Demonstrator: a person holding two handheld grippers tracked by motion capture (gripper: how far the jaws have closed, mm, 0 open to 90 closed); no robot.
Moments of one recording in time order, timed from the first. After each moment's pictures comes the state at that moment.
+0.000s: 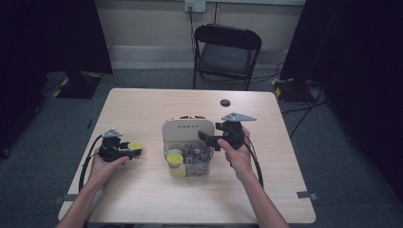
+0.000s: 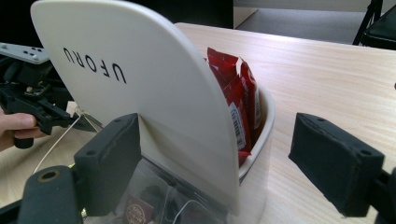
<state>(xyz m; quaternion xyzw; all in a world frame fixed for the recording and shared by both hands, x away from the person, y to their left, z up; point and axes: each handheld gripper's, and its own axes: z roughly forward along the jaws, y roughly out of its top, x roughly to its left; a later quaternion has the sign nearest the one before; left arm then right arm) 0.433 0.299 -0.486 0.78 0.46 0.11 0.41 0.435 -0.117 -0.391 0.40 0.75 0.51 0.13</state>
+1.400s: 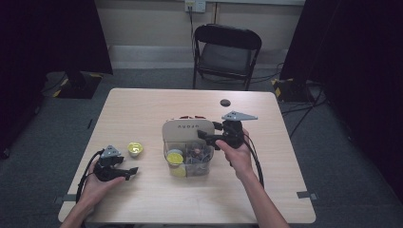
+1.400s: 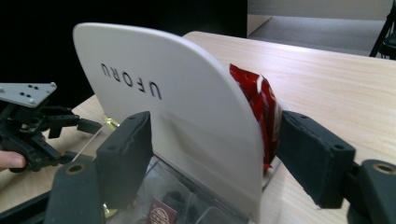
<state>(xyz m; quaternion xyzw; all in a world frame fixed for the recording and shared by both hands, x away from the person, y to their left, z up) 0.377 0.296 -0.495 0.81 0.44 0.15 0.36 0.430 -0.116 -0.380 0.38 0.75 0.53 0.12</state>
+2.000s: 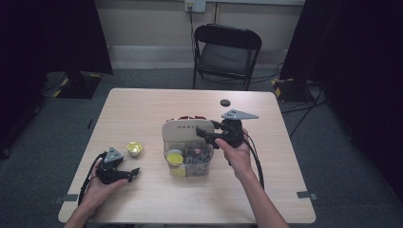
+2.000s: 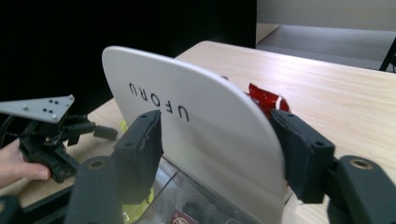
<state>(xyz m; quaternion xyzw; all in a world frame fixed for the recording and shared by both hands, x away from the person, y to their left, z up) 0.371 0.289 -0.502 0.81 0.43 0.19 0.36 0.424 -0.113 -0.368 0.37 0.74 0.55 0.11</state>
